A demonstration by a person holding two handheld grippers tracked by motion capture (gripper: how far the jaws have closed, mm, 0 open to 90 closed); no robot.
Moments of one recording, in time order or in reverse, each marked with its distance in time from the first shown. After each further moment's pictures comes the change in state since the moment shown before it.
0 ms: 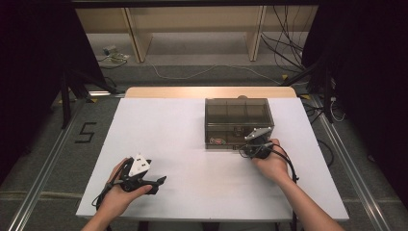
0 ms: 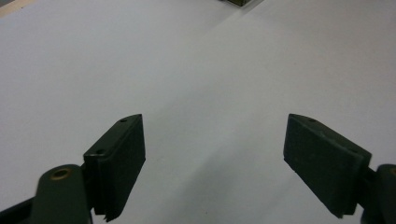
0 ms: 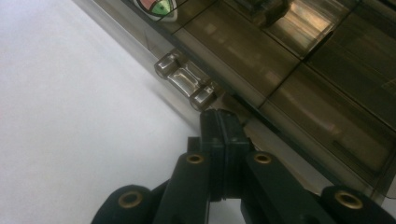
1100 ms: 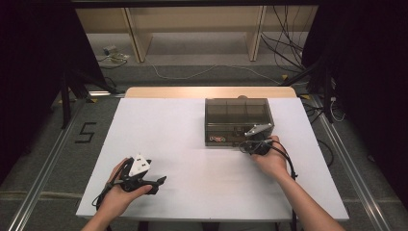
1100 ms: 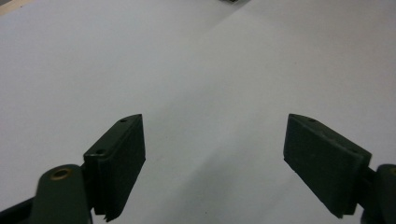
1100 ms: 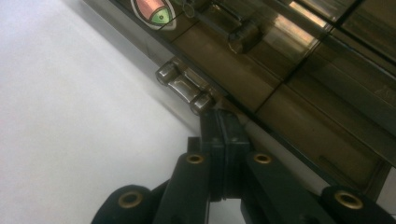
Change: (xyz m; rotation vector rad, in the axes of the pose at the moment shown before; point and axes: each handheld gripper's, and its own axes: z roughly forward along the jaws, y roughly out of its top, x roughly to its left) left arm 0.000 0.000 0.000 0.002 -0.001 -0.001; right arm -0.006 0.008 0.002 -0.020 -0.012 0.020
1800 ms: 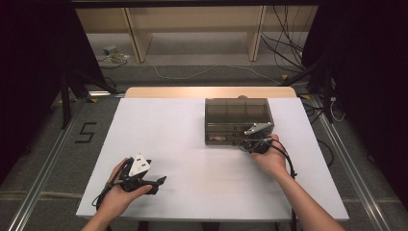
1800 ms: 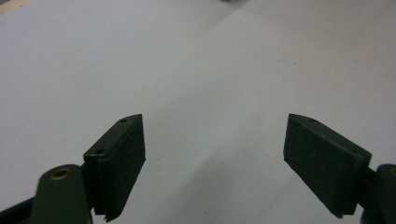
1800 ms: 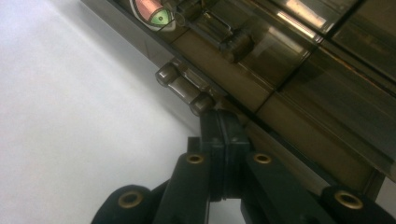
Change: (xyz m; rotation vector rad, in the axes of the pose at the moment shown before) left arm 0.000 0.000 0.000 0.001 0.001 0.000; right arm -0.002 0.003 0.002 -0.002 -0.007 0.007
